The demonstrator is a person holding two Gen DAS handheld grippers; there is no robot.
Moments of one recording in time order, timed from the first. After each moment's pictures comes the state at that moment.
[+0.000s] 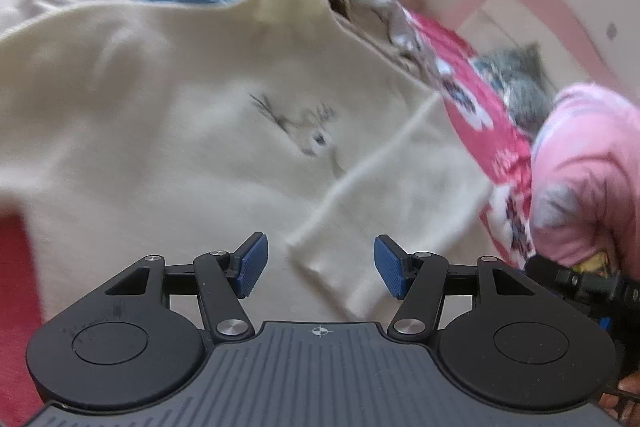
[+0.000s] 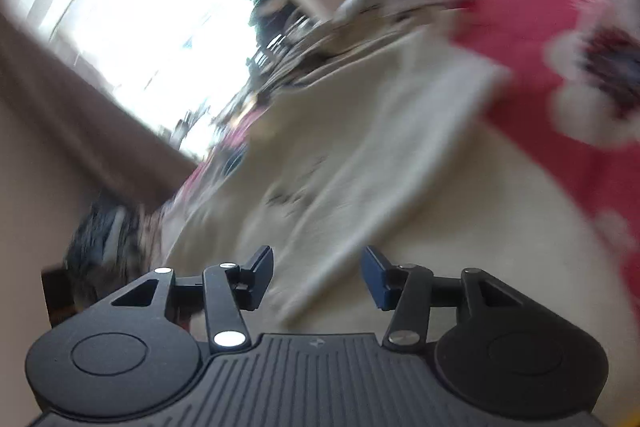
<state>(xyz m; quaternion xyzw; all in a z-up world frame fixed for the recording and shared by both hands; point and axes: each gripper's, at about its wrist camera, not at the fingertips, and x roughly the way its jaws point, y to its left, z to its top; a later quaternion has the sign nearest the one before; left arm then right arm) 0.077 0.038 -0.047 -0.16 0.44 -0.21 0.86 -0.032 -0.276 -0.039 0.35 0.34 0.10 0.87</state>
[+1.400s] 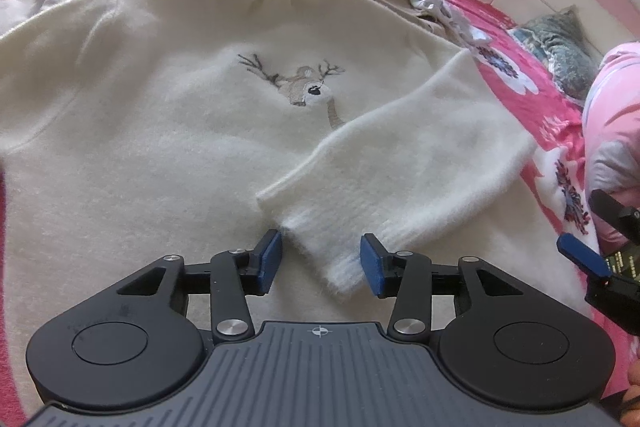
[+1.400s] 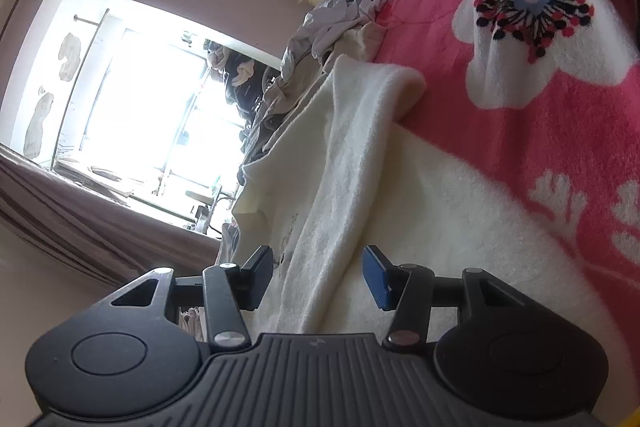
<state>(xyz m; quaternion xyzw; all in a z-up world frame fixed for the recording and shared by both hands) 0.055 -0.018 -0.068 -0.10 0.44 -0.13 0.88 -0.045 -0.348 -0.084 0.51 0.28 0.08 0.81</state>
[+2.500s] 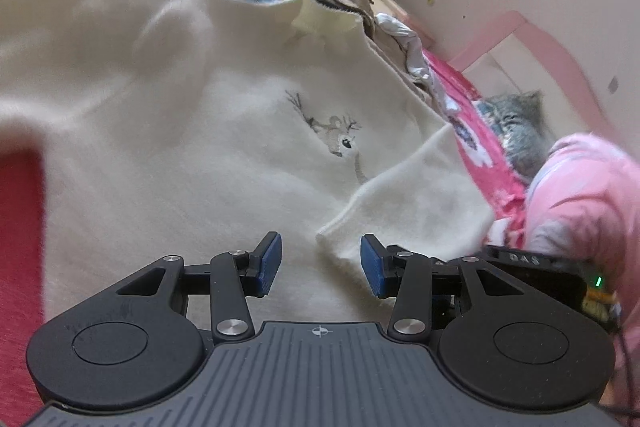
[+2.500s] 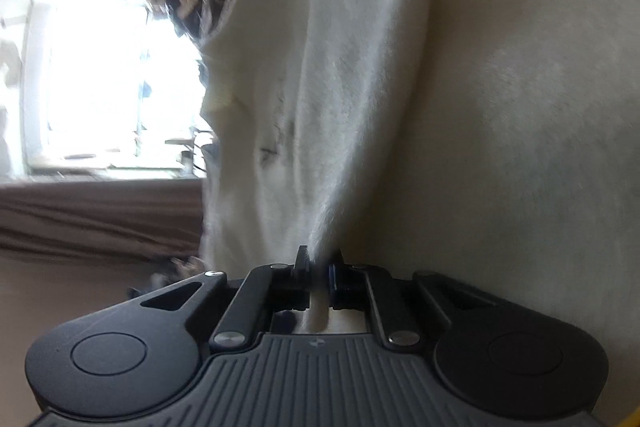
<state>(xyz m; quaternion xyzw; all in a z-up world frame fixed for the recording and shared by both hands) 0.065 0.074 -0.075 -0.27 0.41 -0.19 0.85 0.026 -0.233 -0.137 0.60 0.41 0.10 0.69</state>
